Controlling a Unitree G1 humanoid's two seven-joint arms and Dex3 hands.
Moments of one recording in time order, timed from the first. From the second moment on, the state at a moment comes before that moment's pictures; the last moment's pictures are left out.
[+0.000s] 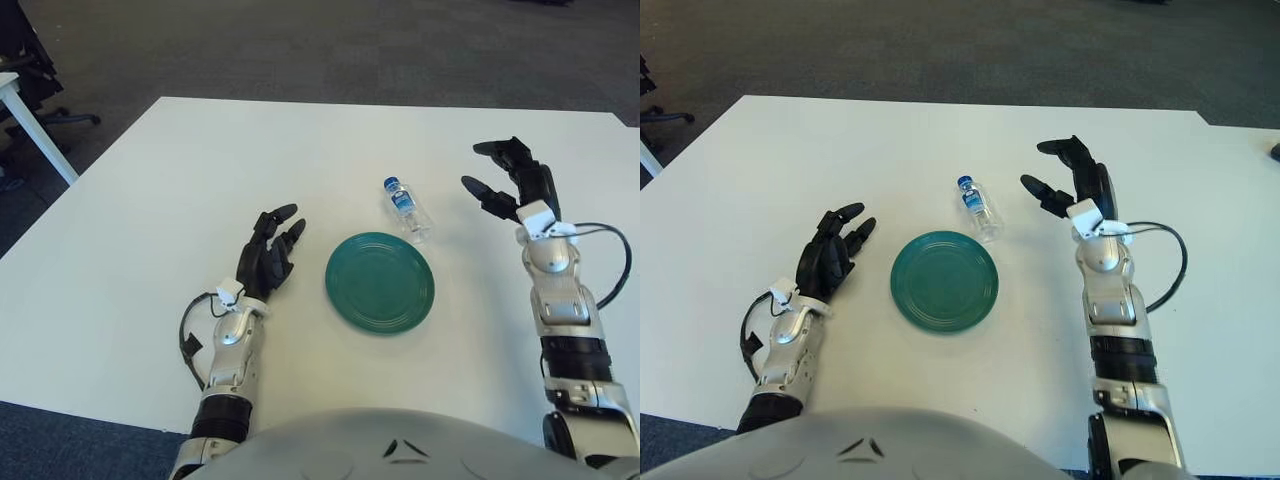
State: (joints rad) left arm 0.09 -0.08 0.00 0.28 -0.19 -0.40 -0.23; right arm -0.21 -0.35 -0.10 0.04 -0.33 -0.04 -0.06
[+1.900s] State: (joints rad) left arm 0.01 -0.11 -0.10 0.40 -0.15 -0.48 -0.18; right arm -0.46 -0.13 0.14 0.06 -0.64 0.59 -0.21
